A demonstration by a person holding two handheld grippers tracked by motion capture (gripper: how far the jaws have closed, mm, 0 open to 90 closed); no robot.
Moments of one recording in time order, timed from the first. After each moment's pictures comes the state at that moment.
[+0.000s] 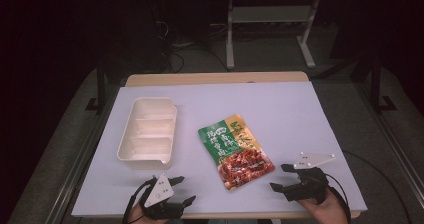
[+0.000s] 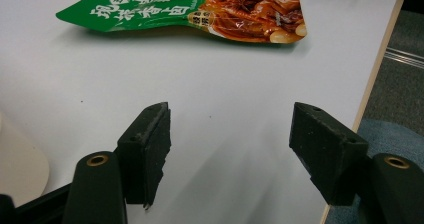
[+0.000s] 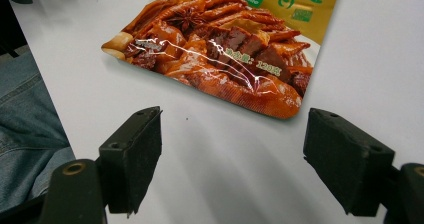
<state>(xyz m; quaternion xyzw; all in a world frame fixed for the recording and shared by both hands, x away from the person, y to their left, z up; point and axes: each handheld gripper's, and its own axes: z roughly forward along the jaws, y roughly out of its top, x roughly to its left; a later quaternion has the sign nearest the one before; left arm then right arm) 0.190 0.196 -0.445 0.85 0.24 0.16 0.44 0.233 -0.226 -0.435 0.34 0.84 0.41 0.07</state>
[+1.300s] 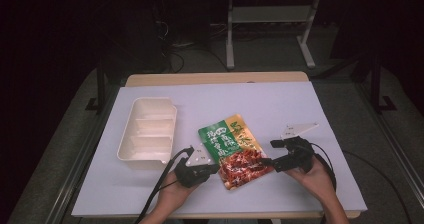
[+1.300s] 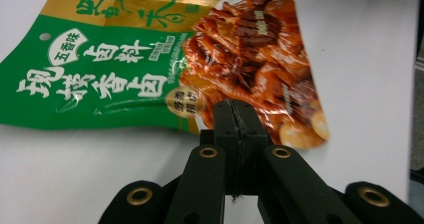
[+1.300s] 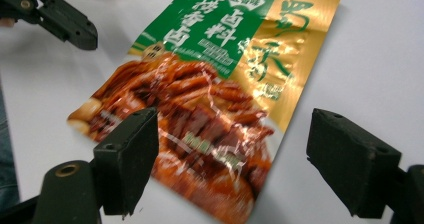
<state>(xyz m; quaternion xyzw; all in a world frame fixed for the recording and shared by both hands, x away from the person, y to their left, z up) 0.266 0.115 -0.425 0.88 0.23 0.09 0.41 0.303 -0.204 -0.409 0.32 0.85 0.40 0.05</state>
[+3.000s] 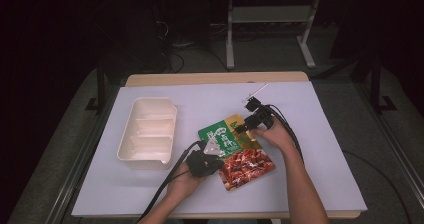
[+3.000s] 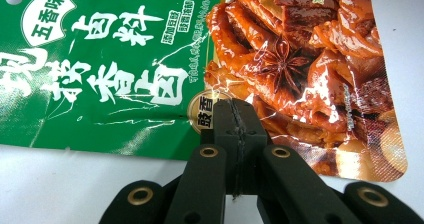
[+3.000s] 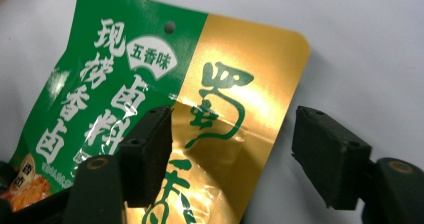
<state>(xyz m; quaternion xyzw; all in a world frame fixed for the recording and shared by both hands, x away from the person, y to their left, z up) 0.295 0.091 -0.441 0.90 0.25 0.07 0.34 0.450 -0.130 -0.429 0.36 0.88 0.29 -0.03</state>
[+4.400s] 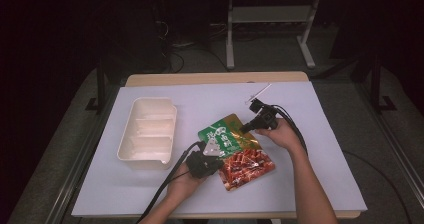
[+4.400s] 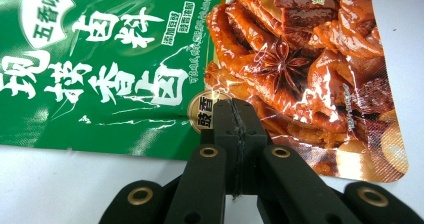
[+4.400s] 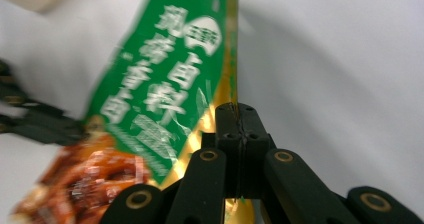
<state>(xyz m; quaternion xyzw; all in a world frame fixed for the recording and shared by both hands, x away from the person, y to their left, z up) 0.294 0.092 -0.442 0.91 0.25 0.08 0.34 0.436 -0.139 -0.414 0.32 0.89 0.31 -0.07</state>
